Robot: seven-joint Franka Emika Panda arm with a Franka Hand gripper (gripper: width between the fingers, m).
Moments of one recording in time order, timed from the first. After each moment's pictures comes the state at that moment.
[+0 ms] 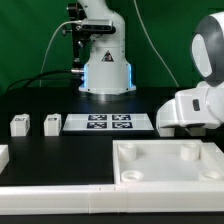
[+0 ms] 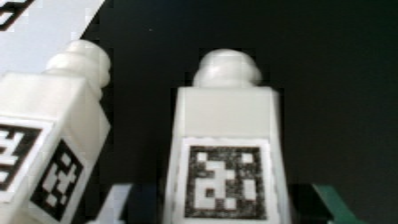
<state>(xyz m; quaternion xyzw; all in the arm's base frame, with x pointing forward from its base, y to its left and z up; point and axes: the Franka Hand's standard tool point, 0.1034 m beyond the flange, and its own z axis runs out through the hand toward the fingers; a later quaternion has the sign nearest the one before) 0.377 0.177 0.004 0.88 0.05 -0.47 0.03</state>
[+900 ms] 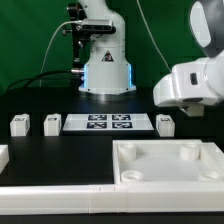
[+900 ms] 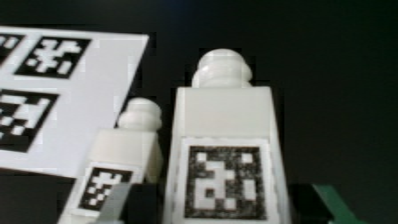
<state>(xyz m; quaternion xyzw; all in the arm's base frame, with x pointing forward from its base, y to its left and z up) 0.390 0.165 0.056 0.88 0.05 -0.47 0.03</state>
